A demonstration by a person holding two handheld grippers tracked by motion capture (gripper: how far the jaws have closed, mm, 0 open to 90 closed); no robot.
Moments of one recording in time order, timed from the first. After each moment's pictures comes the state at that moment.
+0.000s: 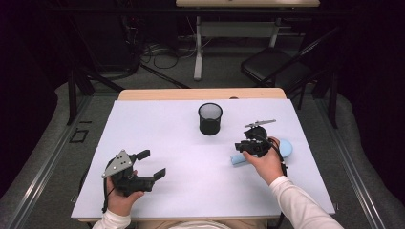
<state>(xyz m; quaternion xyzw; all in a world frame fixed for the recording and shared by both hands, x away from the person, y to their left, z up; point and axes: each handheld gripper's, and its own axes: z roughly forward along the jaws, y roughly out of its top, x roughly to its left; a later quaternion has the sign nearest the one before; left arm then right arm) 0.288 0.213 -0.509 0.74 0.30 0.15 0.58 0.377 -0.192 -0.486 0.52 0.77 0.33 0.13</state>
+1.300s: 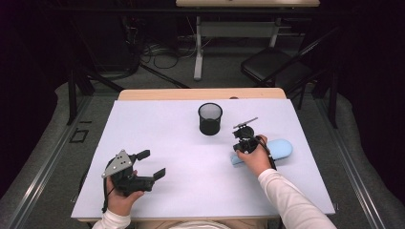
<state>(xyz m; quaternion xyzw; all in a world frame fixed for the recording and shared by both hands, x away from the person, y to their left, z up) 0.288 0.214 -0.509 0.74 0.30 0.15 0.58 0.412 -0.171 -0.526 0.54 0.80 0.24 0.12</state>
